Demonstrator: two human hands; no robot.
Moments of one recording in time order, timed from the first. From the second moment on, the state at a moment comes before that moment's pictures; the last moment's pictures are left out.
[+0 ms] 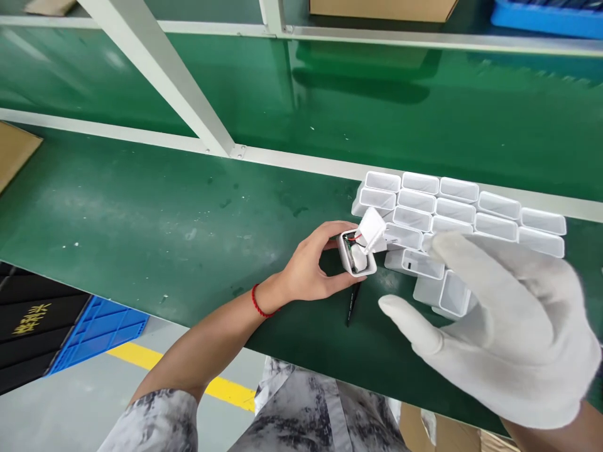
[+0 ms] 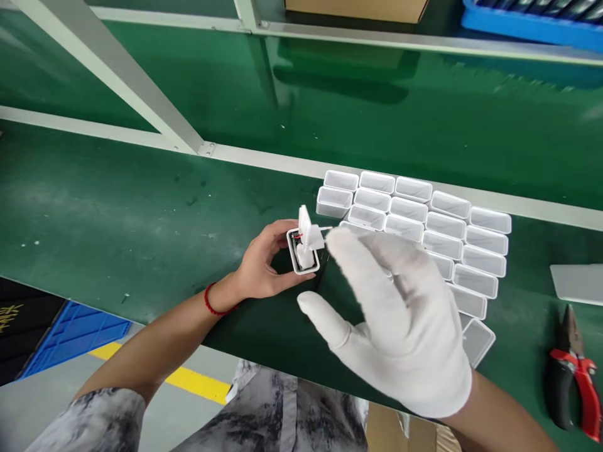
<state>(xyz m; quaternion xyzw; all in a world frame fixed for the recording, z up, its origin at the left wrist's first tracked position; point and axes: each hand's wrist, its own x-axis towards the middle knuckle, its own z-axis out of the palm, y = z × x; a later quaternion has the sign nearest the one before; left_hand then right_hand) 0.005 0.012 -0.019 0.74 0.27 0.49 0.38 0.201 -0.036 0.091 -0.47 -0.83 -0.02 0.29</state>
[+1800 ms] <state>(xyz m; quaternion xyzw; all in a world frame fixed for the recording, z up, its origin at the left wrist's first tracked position) 0.006 0.001 -0.011 0.73 0.14 0.49 0.45 0.160 -0.033 0.033 -0.46 -0.37 0.72 0.36</state>
